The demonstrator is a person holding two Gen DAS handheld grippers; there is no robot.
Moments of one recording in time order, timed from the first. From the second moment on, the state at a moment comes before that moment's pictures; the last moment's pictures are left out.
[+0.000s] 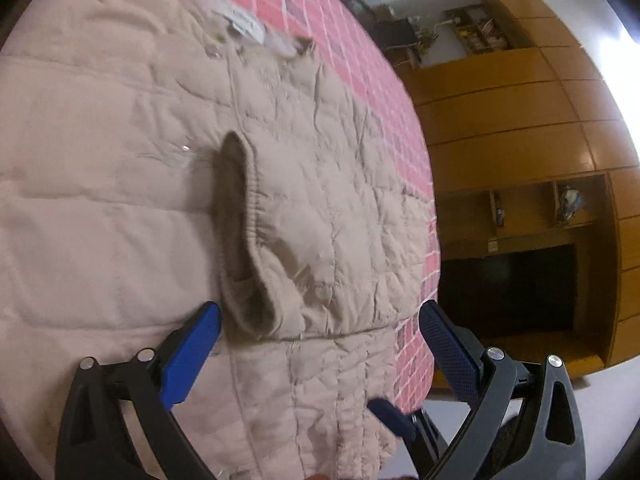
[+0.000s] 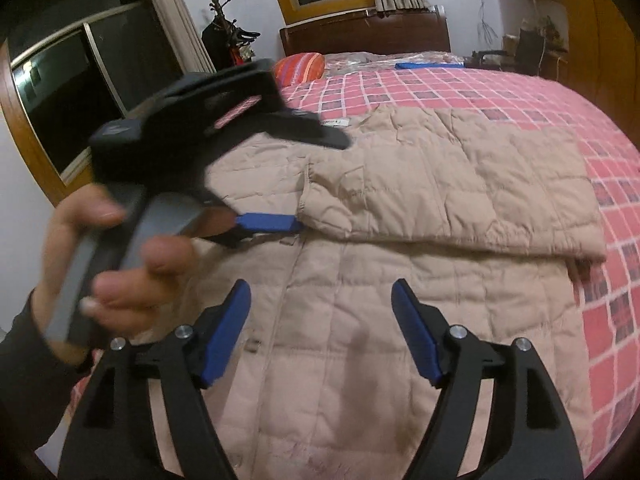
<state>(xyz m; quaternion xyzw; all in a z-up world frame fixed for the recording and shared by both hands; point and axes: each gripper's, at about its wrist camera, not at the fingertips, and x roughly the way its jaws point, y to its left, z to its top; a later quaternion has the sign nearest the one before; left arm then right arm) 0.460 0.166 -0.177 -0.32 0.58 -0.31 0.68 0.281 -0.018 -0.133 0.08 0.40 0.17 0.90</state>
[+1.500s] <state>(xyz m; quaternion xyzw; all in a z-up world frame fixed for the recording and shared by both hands) 0.444 0.392 -0.112 -0.22 0.50 -0.12 0.83 0.269 0.001 -0.128 0.09 0.40 0.20 0.89</state>
